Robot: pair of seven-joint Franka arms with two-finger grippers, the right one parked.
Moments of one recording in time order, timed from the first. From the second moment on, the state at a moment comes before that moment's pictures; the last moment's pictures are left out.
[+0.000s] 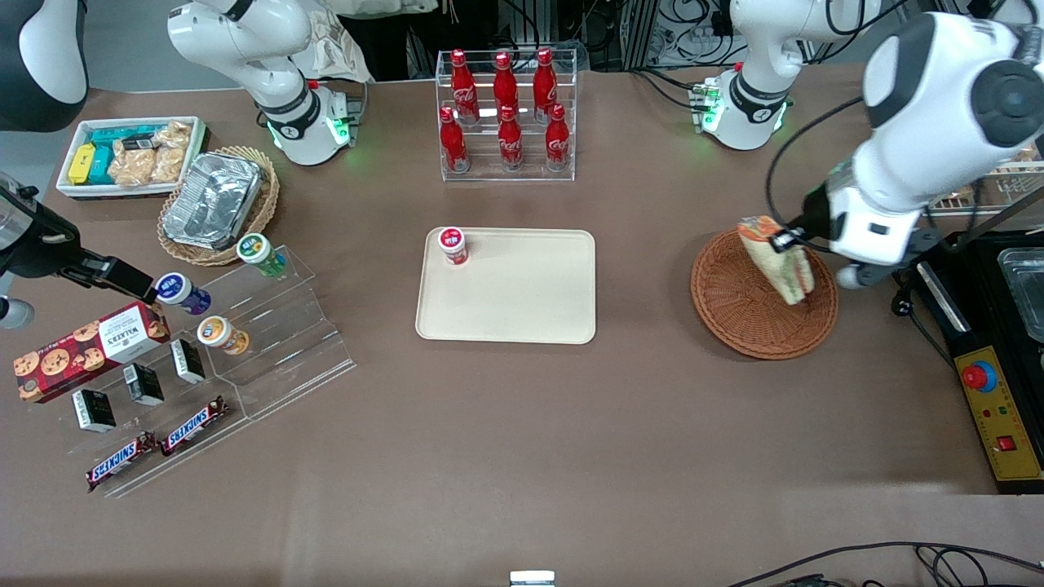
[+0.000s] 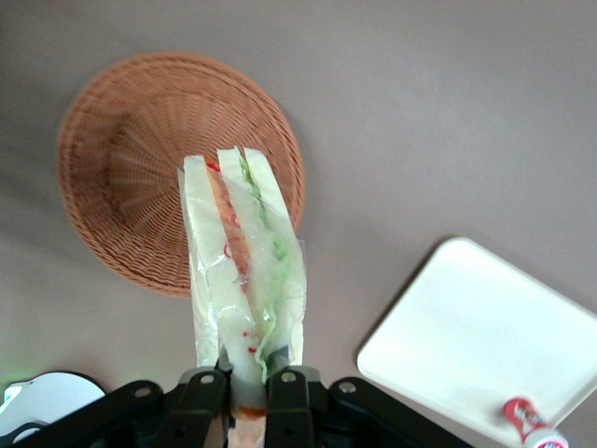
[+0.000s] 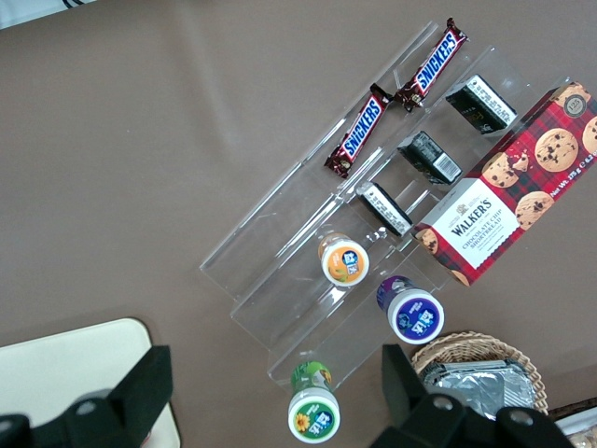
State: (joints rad) arm -0.20 -0.03 -0.06 -1.86 -0.12 1.71 -0.70
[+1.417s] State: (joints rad) arm -0.56 0.27 -0.17 -1.80 -0.15 2.05 -0.53
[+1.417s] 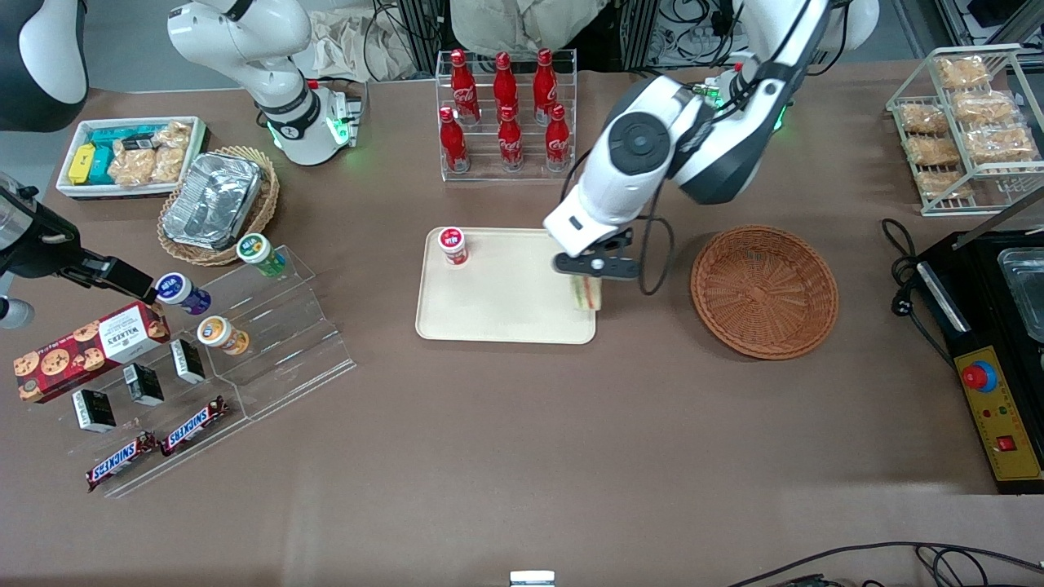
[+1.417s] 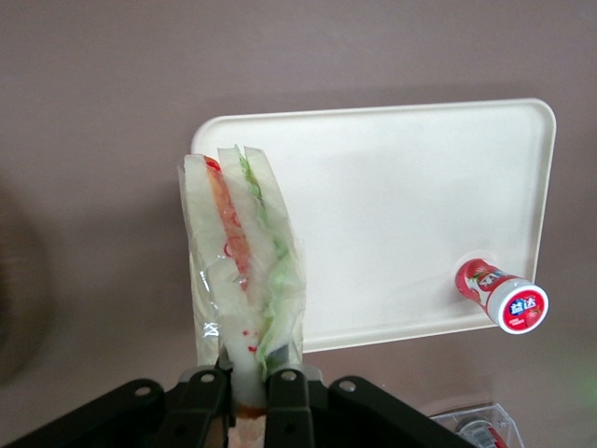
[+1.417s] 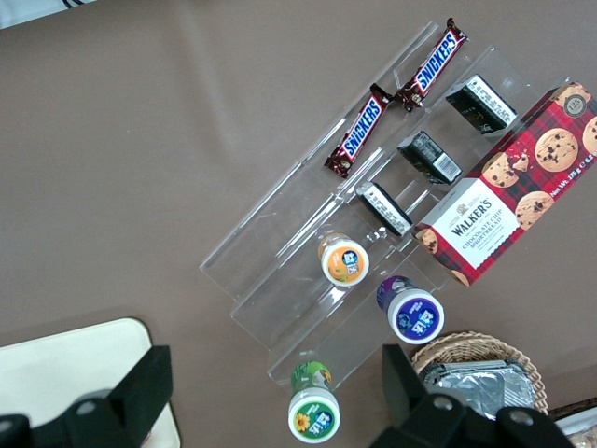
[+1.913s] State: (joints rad) arm -0.59 0.45 -0.17 -1.81 -0.15 2.20 -0.52
